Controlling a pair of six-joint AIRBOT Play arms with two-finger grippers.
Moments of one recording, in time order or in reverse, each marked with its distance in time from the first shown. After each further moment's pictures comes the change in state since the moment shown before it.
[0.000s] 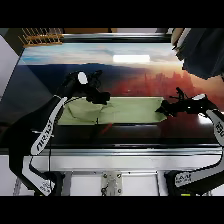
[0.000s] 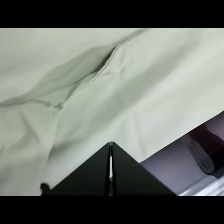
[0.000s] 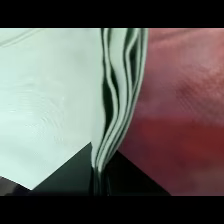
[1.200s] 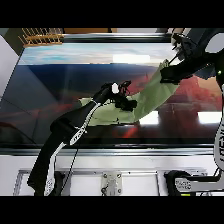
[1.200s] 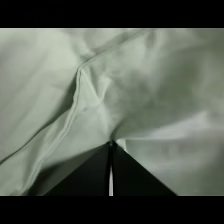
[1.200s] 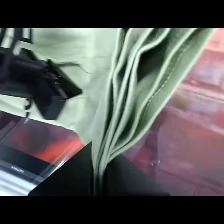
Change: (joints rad) left arm -0.232 -0.419 0.392 -0.156 0.076 -0.049; right arm 0.375 0.195 0.753 -0.449 0.511 0.305
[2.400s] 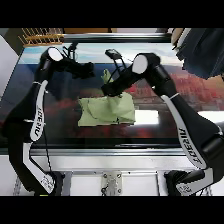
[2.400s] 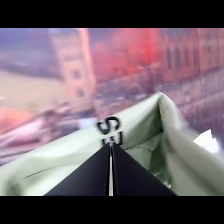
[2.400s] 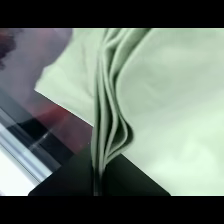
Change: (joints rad) left arm 0.493 0.319 -0.002 0.011 -0.132 0.050; right arm 0.493 -0.186 0.019 0.108 -0.280 0.130
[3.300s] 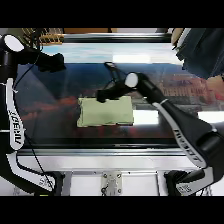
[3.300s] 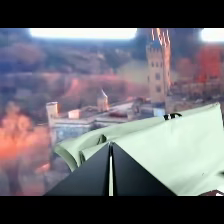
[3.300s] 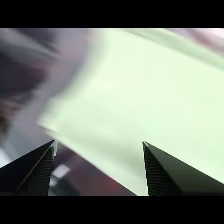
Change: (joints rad) left arm 0.159 0.178 0.000 0.172 -0.129 0.047; right arm -0.066 0.033 -0.316 0.123 -0.301 -0.072
